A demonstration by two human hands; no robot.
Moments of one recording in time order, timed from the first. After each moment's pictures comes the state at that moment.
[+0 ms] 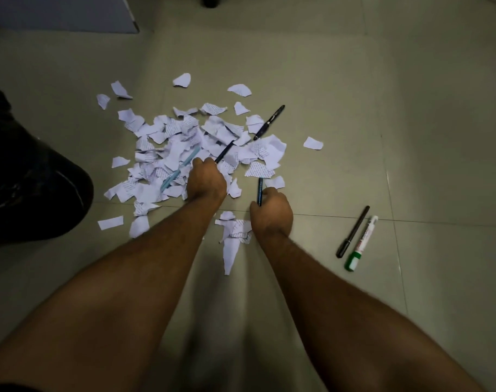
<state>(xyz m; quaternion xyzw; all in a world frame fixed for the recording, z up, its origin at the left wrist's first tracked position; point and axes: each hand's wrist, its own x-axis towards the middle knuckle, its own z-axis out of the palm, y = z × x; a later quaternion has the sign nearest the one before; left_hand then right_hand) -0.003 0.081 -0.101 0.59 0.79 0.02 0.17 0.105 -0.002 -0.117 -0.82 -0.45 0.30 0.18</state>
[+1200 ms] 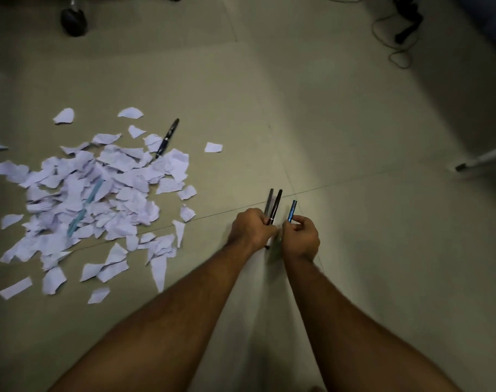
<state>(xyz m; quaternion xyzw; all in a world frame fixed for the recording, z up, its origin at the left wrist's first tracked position) 0.194 -0.062 -0.067 0.67 0.56 0.00 0.49 0.272 -0.130 -0.093 -0.90 -0.03 0.22 0.38</state>
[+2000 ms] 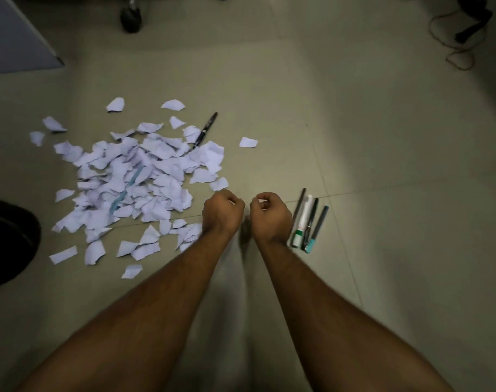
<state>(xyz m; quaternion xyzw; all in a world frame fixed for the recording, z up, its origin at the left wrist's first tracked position) 0.117 -0.018 -0.077 0.61 0.69 0.14 0.36 0.194 -0.066 -0.086 -0.84 -0.23 0.27 0.40</state>
